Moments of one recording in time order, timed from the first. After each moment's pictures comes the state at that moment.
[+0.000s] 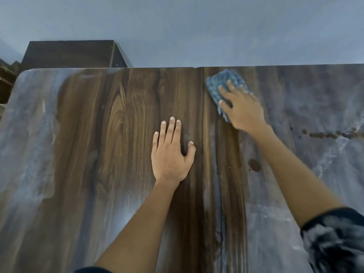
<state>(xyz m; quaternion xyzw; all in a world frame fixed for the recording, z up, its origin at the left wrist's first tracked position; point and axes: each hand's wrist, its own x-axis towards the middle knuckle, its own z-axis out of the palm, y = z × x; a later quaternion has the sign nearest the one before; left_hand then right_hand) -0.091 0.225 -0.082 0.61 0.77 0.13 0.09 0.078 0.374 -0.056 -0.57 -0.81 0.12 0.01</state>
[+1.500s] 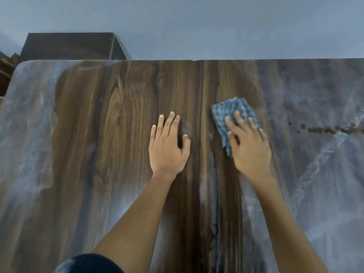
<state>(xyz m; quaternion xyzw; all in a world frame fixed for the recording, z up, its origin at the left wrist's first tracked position) -0.091 0.224 -0.083 0.60 0.77 0.18 0.10 0.096 0.262 -0.053 -0.65 -0.74 0.17 0.06</state>
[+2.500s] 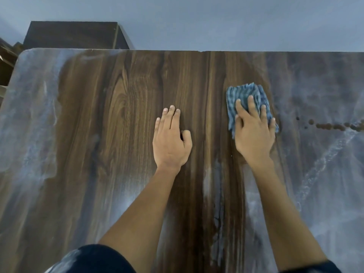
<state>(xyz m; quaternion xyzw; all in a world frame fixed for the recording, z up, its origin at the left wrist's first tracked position) -0.090 0.224 -0.080 0.58 0.78 0.22 0.11 0.081 0.282 -0.052 -0.71 -0.69 0.16 0.04</state>
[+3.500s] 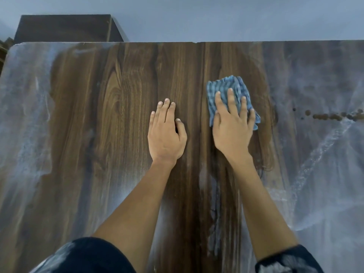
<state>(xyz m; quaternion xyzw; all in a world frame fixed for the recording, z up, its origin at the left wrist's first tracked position) -0.087 0.225 -0.079 0.57 0.78 0.23 0.10 0.055 0.267 -0.065 -0.67 -0.73 0.13 0.04</state>
